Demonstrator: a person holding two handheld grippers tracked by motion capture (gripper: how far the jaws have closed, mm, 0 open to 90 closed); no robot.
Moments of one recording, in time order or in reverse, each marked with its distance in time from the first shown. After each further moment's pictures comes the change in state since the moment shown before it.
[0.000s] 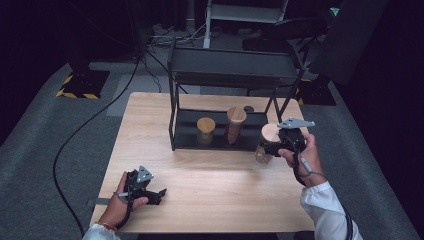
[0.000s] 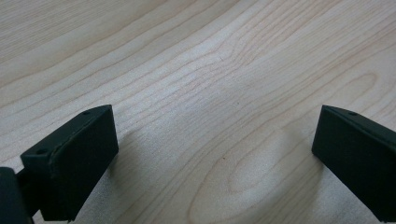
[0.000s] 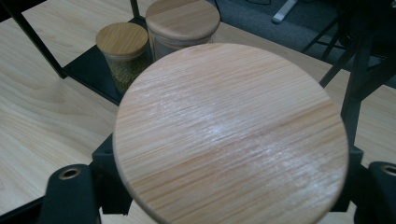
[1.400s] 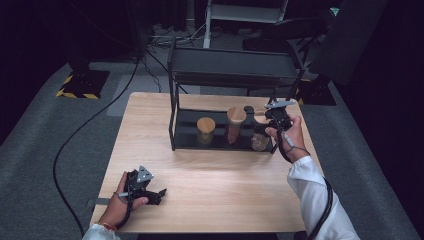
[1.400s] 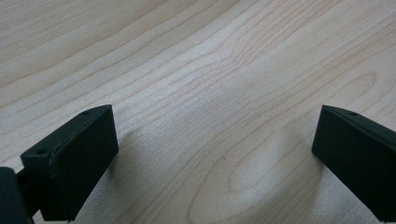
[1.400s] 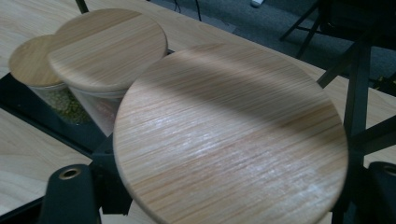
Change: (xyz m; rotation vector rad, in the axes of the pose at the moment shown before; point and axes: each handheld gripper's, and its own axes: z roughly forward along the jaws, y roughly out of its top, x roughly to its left) left arm 0.000 0.000 0.000 0.000 0.000 0.000; right arm -0.011 0.047 0.069 0.080 -0.088 0.033
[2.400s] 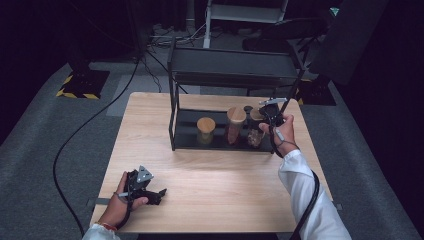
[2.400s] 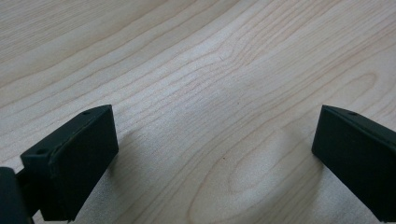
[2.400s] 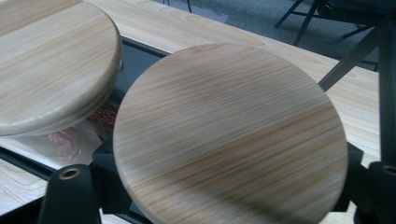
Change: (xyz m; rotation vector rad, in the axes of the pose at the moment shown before) left arm 0.000 0.000 0.000 0.000 0.000 0.000; right arm -0.003 0.005 0.043 0.028 -0.022 0.058
